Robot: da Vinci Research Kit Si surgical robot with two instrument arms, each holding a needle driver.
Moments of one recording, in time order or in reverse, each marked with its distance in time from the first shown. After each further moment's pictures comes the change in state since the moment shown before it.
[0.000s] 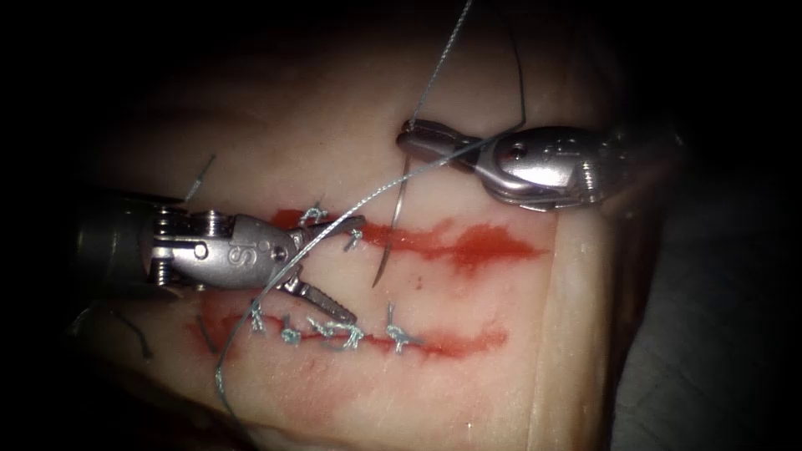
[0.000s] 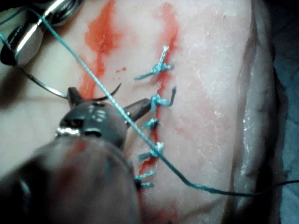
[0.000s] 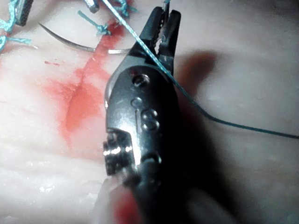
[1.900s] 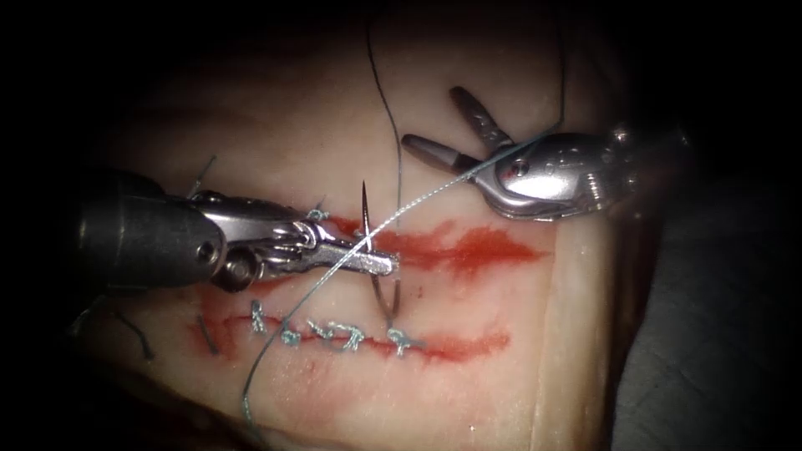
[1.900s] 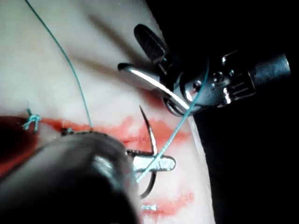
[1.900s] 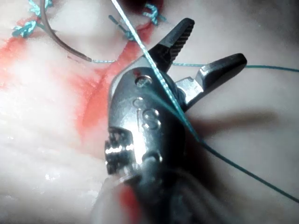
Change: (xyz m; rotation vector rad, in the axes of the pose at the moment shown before) right arm -0.002 0.004 -0.001 0.338 -0.150 -0.215; left arm -0.003 0.001 -0.001 0.434 -0.617 -1.417
